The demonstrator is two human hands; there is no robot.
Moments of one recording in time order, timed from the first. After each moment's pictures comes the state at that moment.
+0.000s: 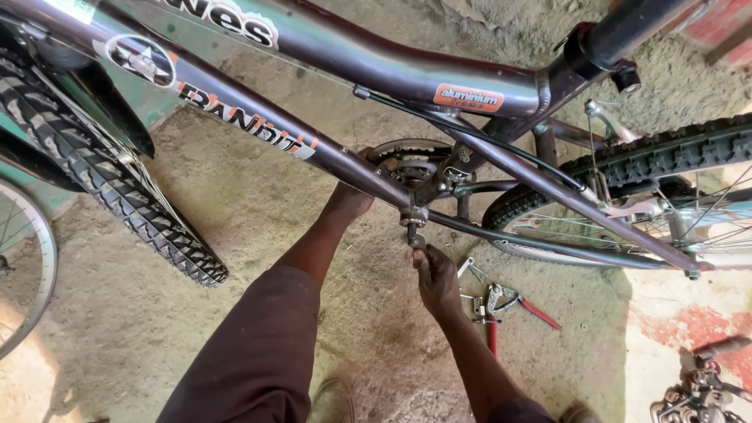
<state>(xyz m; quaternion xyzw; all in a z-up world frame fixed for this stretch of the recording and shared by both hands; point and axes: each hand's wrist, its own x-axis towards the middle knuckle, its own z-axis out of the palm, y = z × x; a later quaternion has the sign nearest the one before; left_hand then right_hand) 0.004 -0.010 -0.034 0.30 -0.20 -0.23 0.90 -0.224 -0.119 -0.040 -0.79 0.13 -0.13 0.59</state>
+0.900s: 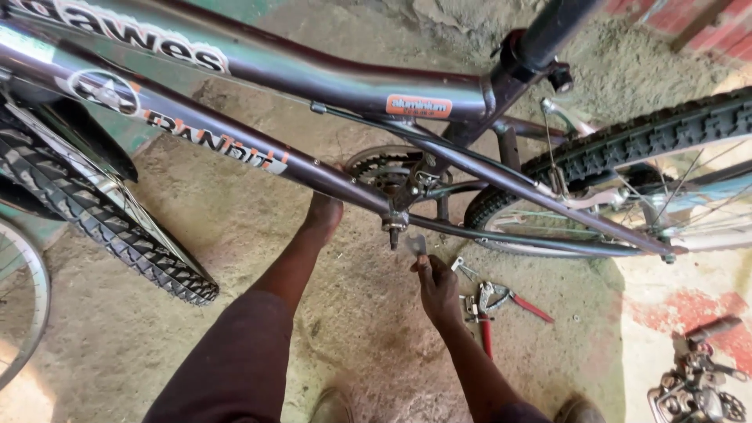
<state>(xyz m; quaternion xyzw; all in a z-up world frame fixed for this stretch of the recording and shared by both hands) -0.030 0.000 0.041 0.62 -0.08 -0.09 0.78 -0.250 -0.129 -0.020 -0.74 0.26 -0.12 0.61</state>
